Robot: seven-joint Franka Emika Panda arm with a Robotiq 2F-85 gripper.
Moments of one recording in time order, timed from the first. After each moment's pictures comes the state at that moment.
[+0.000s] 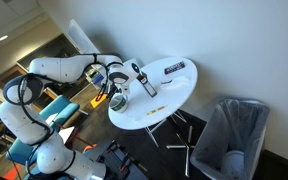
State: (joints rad) arm -0.06 0.24 -0.13 -2.05 0.81 1.32 0.61
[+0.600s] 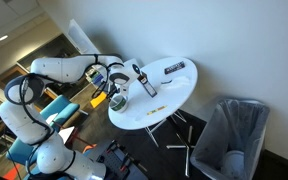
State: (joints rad) arm -0.06 0.26 -0.13 -2.05 0.81 1.31 0.79
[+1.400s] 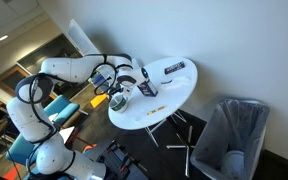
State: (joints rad) arm -0.11 0.36 -0.15 -1.97 0.91 1.19 0.97
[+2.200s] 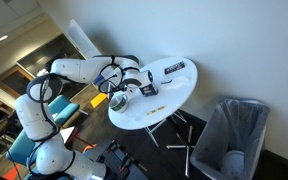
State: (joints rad) arm -0.12 0.46 -0.16 -1.89 1.02 1.12 1.11
